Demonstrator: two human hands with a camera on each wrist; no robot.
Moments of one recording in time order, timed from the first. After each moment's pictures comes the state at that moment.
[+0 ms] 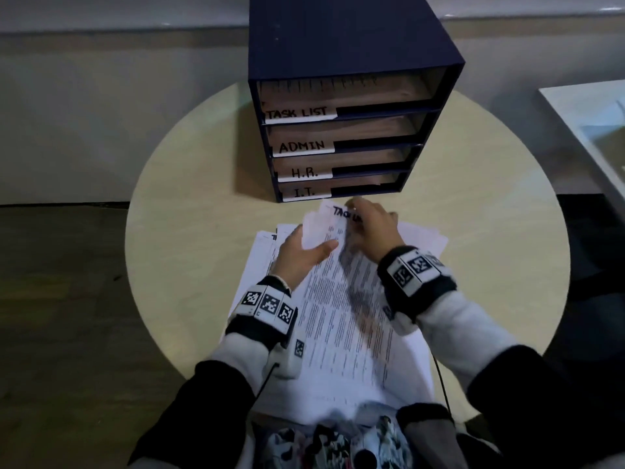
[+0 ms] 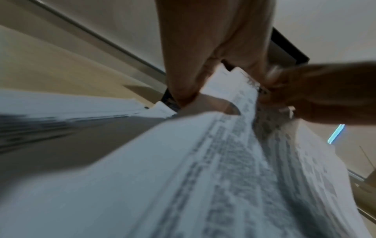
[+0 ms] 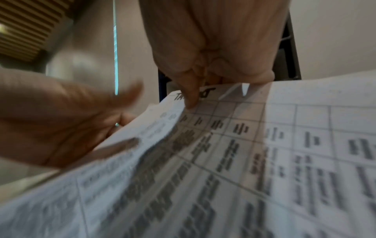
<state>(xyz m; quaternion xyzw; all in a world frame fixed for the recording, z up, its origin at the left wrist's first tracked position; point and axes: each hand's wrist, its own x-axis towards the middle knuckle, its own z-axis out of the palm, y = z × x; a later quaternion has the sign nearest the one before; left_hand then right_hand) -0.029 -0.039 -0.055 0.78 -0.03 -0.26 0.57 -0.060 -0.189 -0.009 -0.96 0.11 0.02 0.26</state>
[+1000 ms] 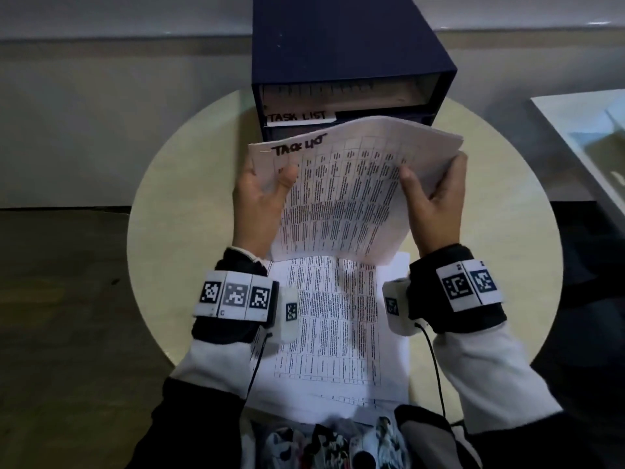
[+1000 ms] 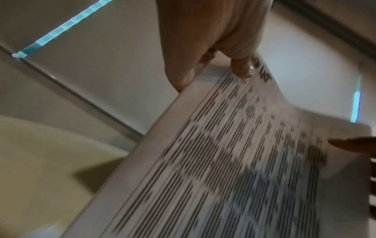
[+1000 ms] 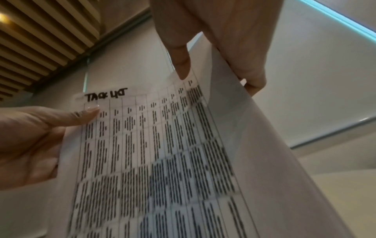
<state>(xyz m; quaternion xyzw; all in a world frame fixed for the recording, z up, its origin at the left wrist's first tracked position) -0.026 -0.028 0.069 0.70 -0.11 0.00 0.71 -0.087 -0.212 0.045 -0.72 0.13 -0.35 0.58</state>
